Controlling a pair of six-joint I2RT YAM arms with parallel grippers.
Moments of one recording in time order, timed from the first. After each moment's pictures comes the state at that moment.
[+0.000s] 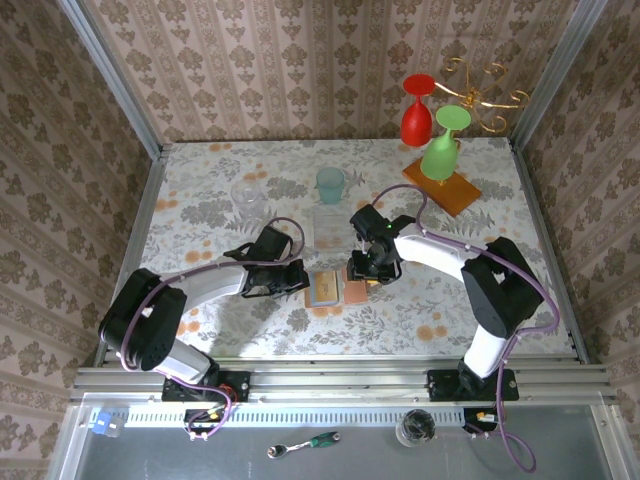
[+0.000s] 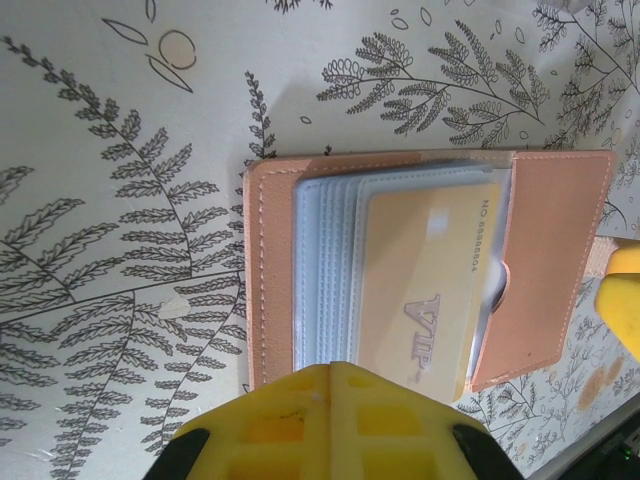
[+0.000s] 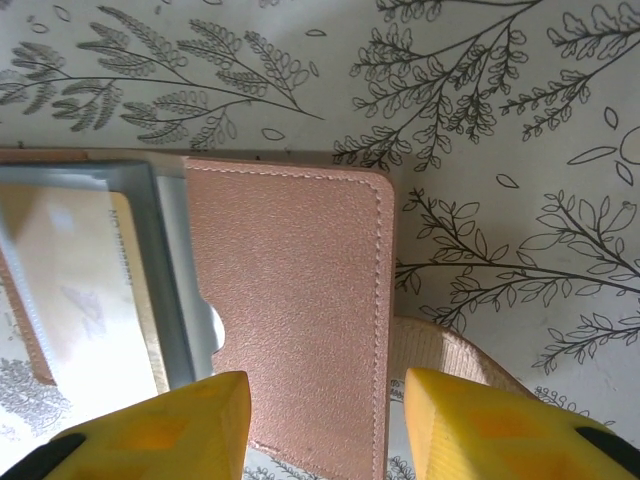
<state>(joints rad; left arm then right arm) -0.64 1.49 0.71 -0.27 0.38 -0.83 0.60 1.74 1.13 -0.72 -0.19 0.62</state>
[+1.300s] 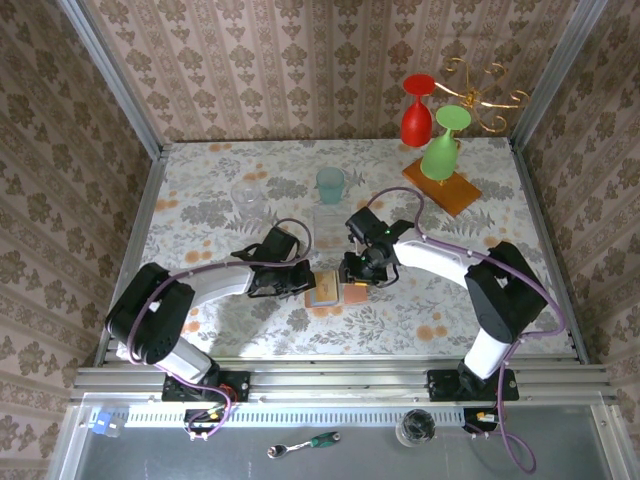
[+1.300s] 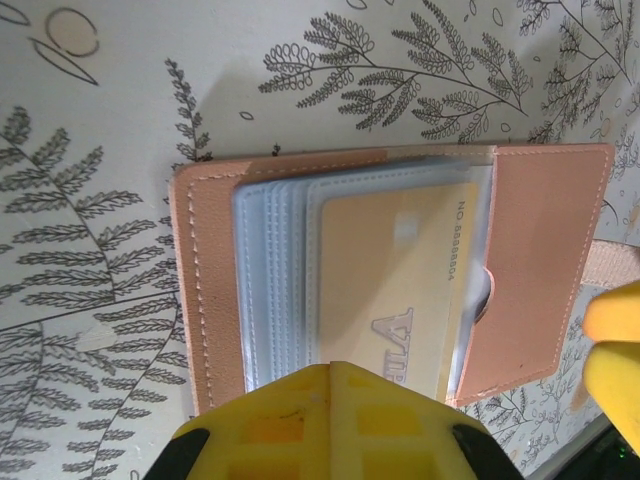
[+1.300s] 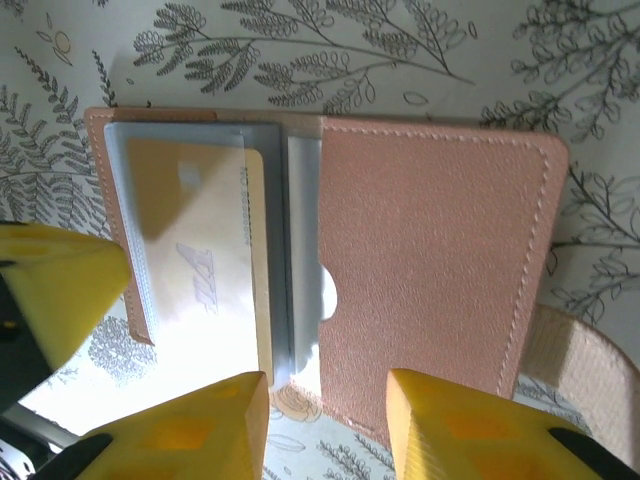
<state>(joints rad) -0.68 1.54 0.72 -0.20 0.39 -0.86 0.64 1.72 1.11 -0.64 -0.27 0.65</state>
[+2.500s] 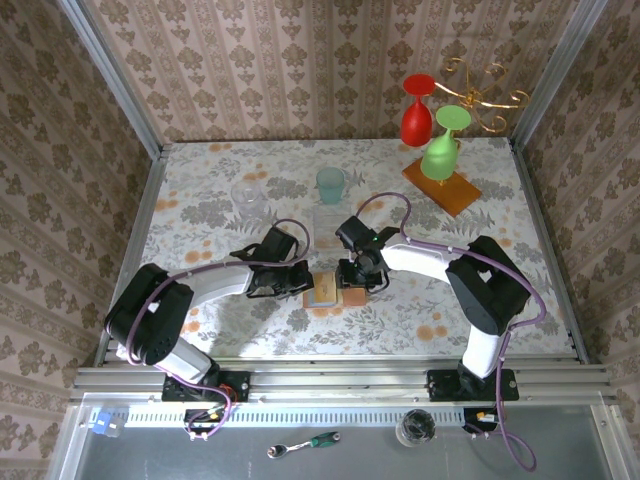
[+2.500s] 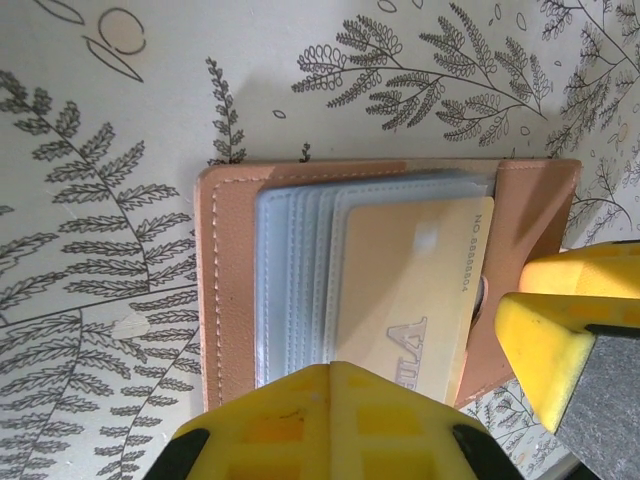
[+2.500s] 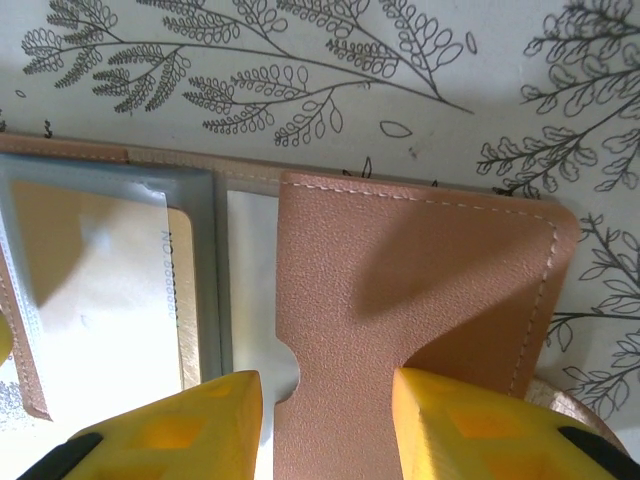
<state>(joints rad) -0.67 1.53 0.72 -0.23 0.38 -0.85 0.69 1.79 1.10 -0.59 -0.16 0.65</state>
